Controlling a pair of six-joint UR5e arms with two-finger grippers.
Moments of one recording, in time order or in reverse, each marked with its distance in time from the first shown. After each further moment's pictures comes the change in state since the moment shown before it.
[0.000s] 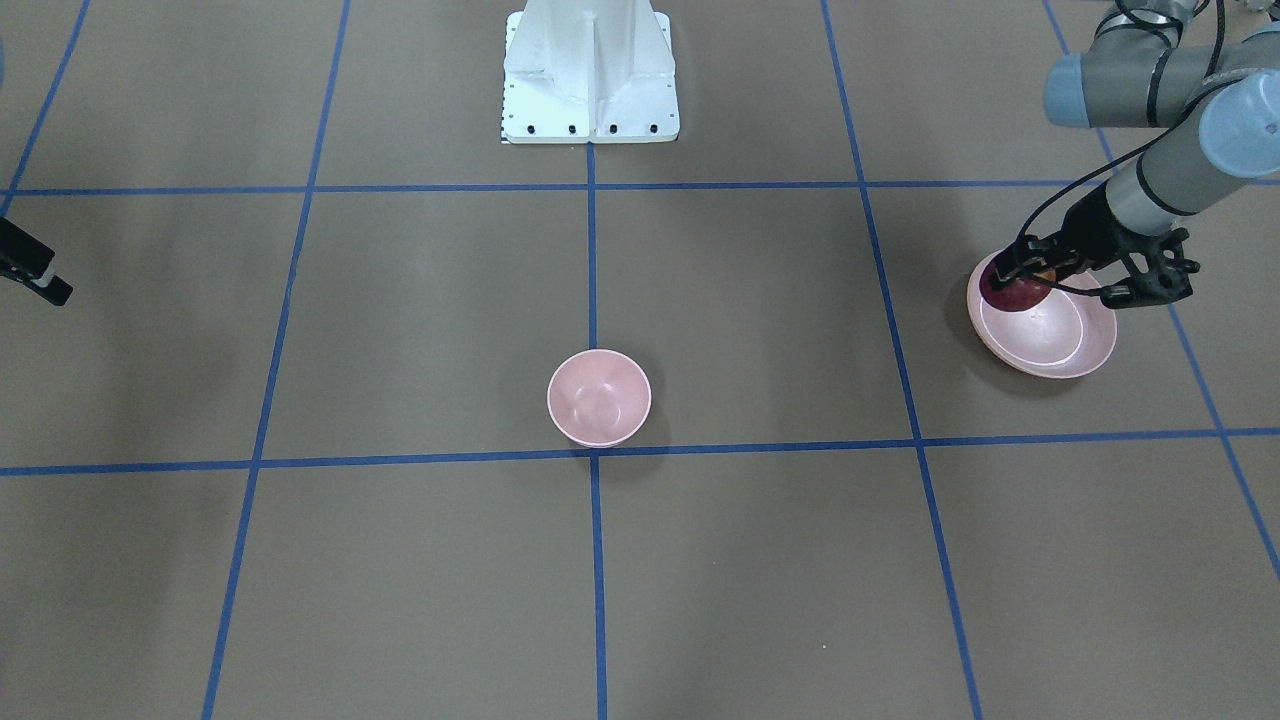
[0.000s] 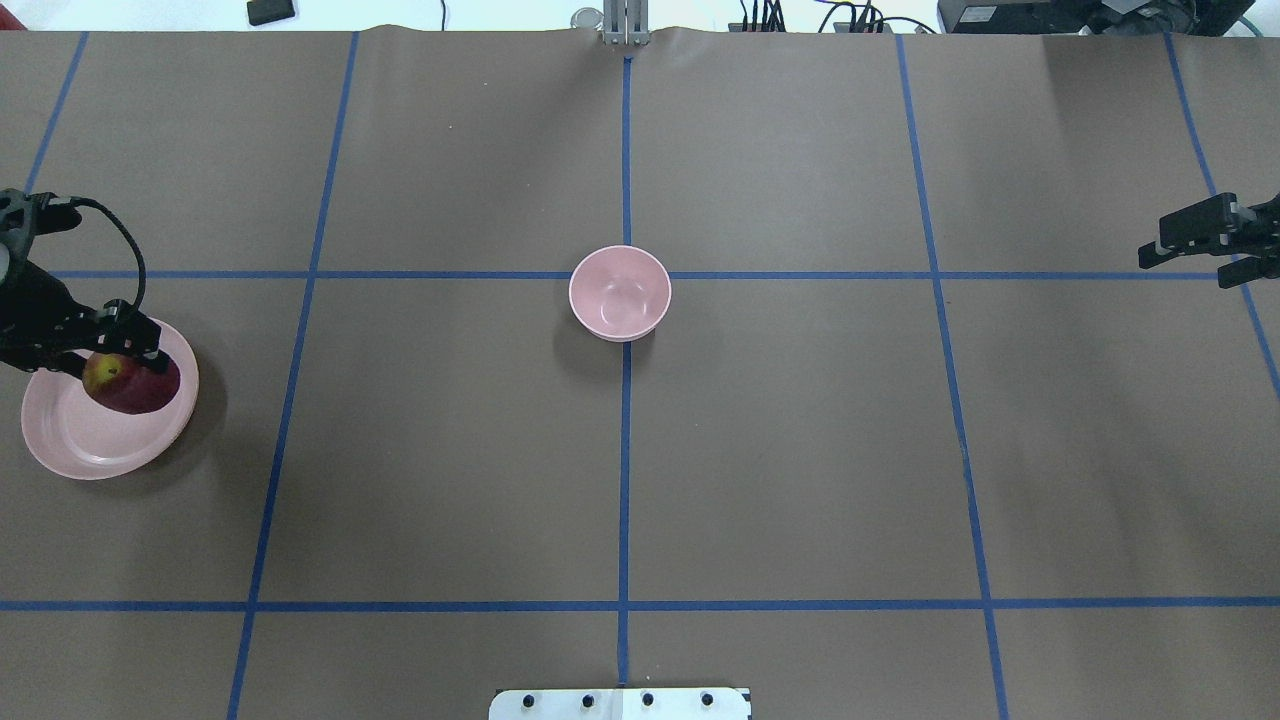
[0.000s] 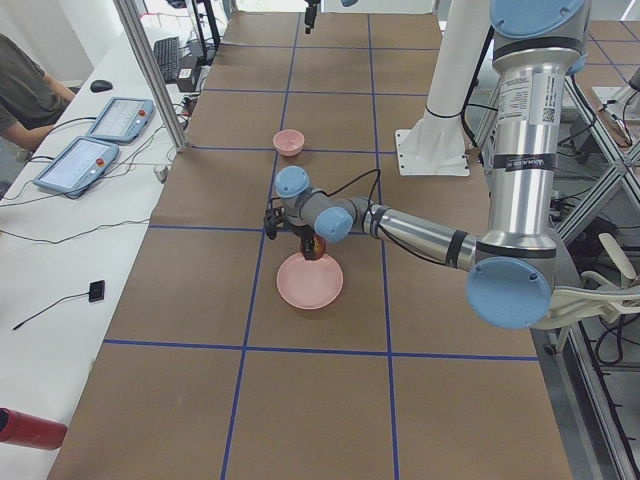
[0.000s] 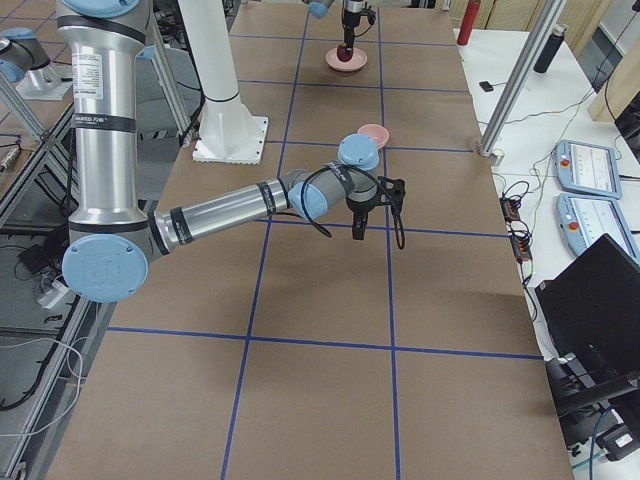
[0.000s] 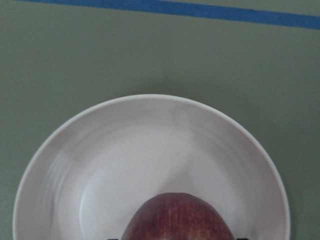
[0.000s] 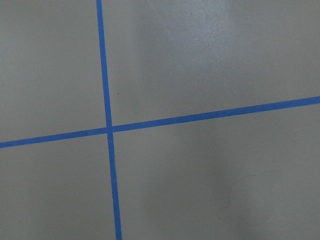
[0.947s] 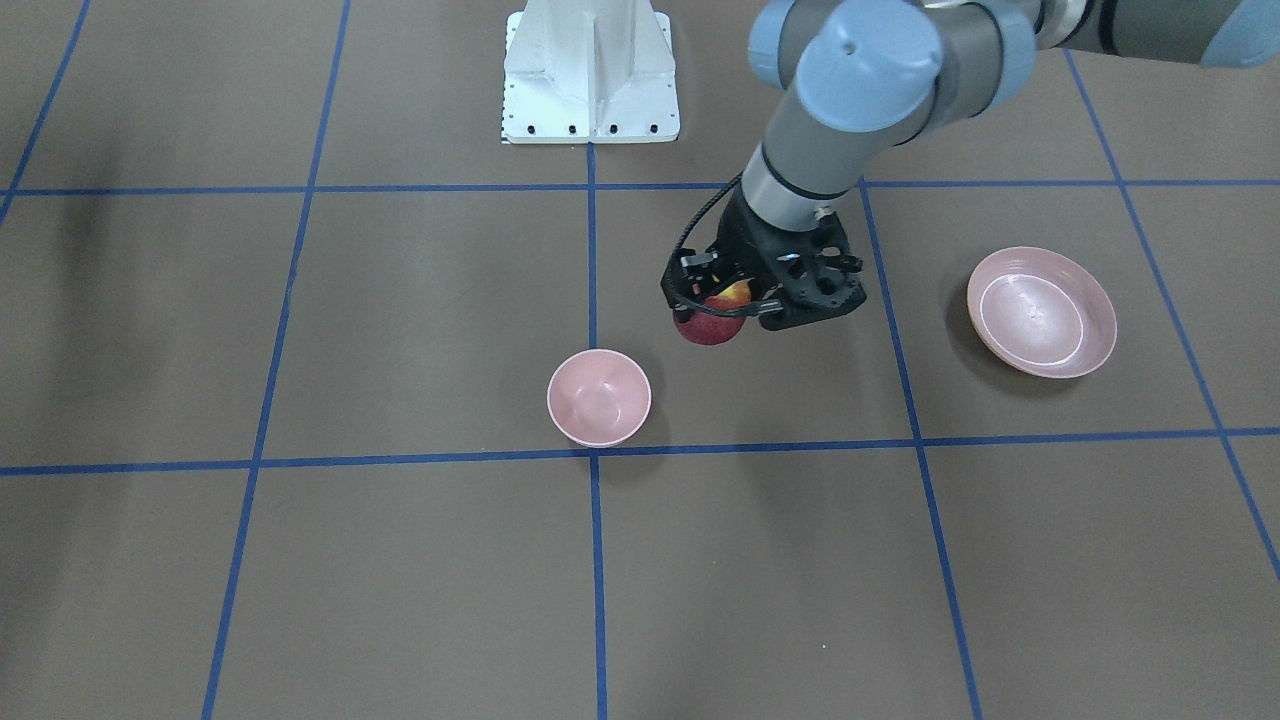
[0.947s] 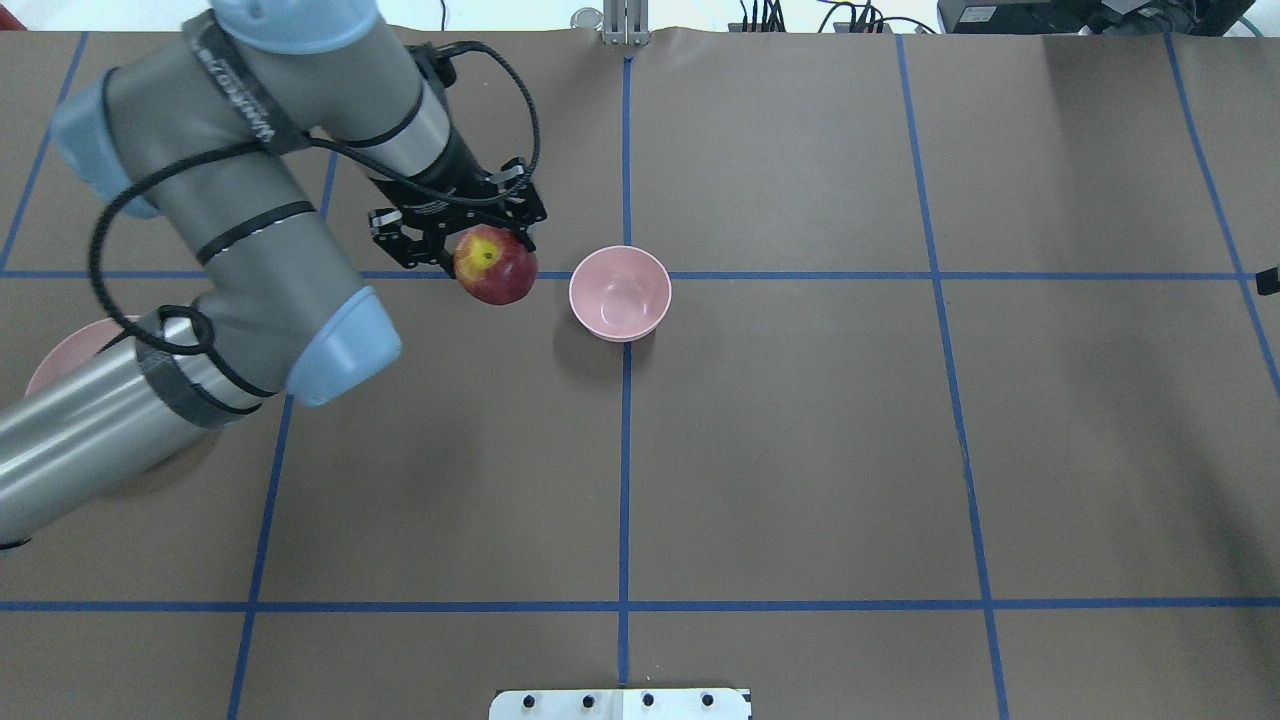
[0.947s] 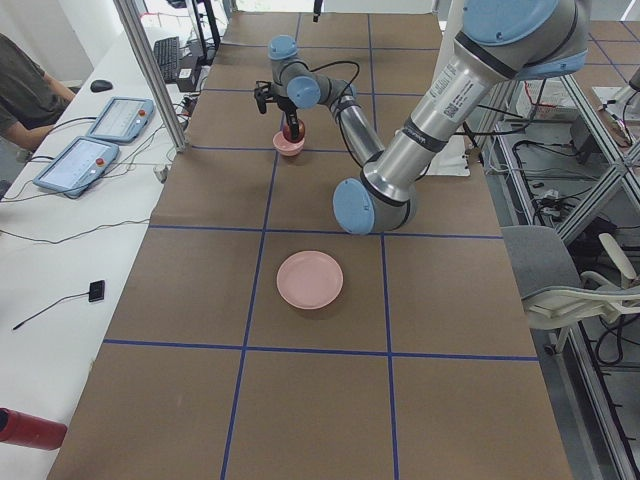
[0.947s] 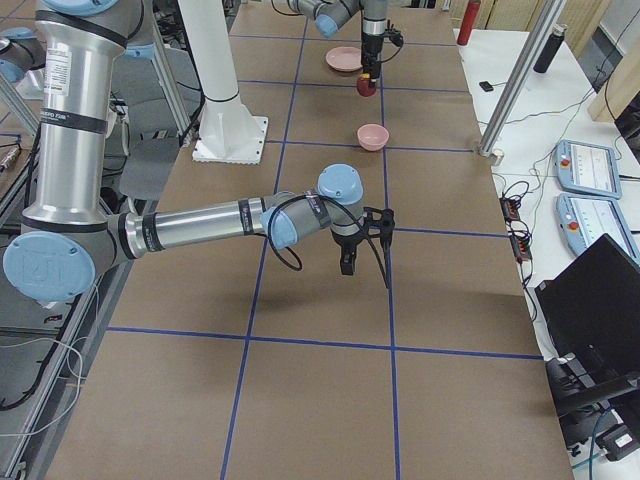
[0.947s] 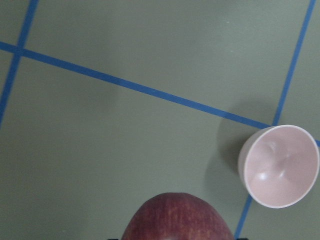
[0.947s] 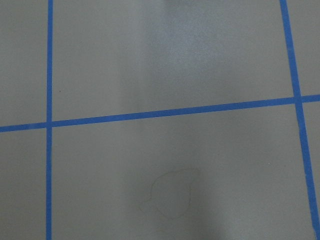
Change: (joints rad) left arm 0.245 -0.759 0.203 0.277 0.232 -0.480; right arm 0.130 -0.130 -0.008 0.000 0.014 -0.230
